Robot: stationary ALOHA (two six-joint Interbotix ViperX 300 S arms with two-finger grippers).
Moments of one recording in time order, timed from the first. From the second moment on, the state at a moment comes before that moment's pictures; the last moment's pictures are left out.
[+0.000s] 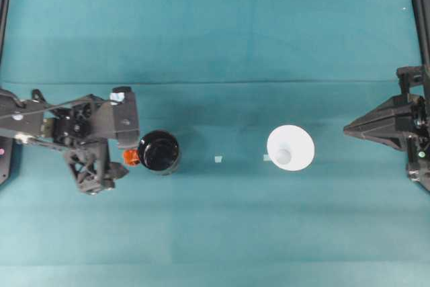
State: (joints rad) left arm -0.02 -0.21 0.87 0.02 0.44 -0.23; right arm 0.00 -0.98 1.17 0.03 0.23 0.16
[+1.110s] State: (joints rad) left arm 0.01 -0.10 0.83 0.02 0.39 -0.22; right arm 0.00 -0.98 1.17 0.03 0.24 0.16
